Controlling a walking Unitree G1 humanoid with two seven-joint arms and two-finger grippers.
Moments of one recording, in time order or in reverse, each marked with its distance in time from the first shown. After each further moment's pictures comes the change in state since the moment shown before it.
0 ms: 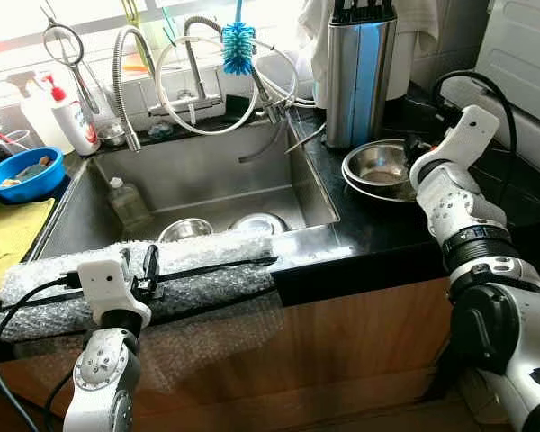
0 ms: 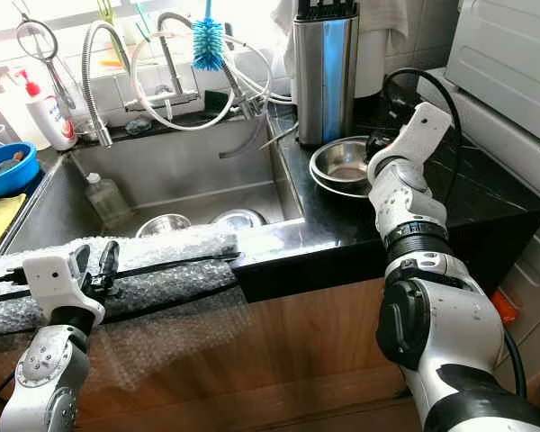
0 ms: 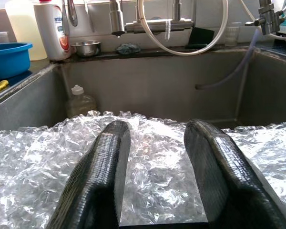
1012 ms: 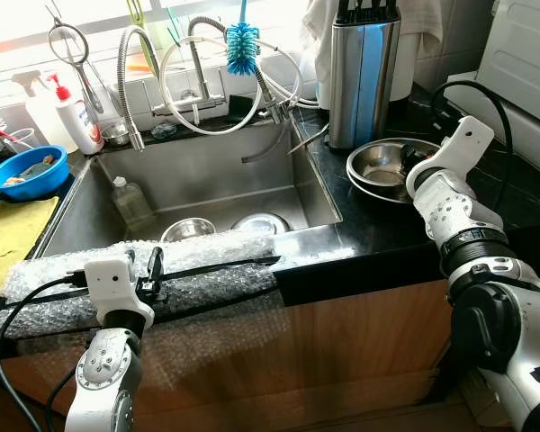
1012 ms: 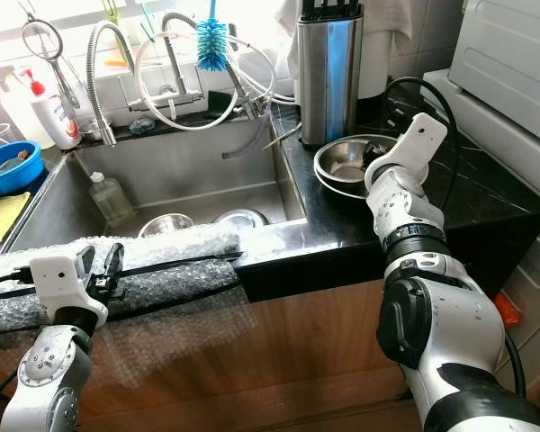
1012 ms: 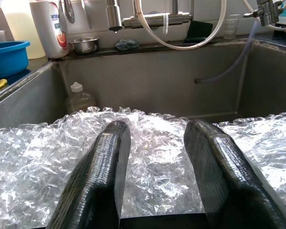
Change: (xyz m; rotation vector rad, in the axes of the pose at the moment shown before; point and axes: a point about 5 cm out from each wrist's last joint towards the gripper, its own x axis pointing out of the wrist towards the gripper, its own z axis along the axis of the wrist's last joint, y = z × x) left arm 0.001 -0.003 -0.001 0.025 0.019 -0.024; right arm 0.001 -0.003 -0.012 0.071 0.063 -0.025
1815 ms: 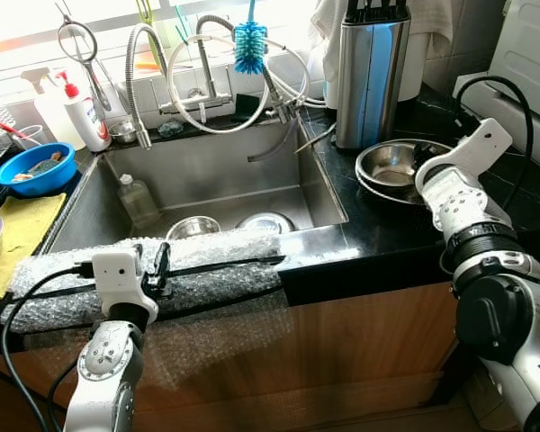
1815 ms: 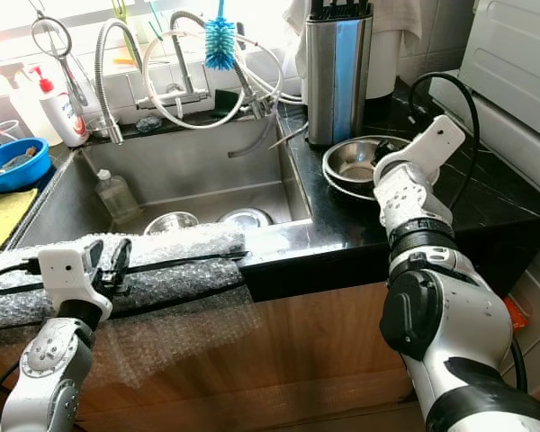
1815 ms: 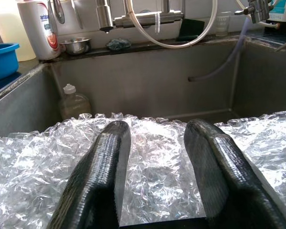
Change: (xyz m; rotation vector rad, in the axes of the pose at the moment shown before) left arm 0.007 -0.004 0.002 0.011 0.008 -0.057; right arm 0.000 -0.003 0.008 0.172 0.014 -0.050
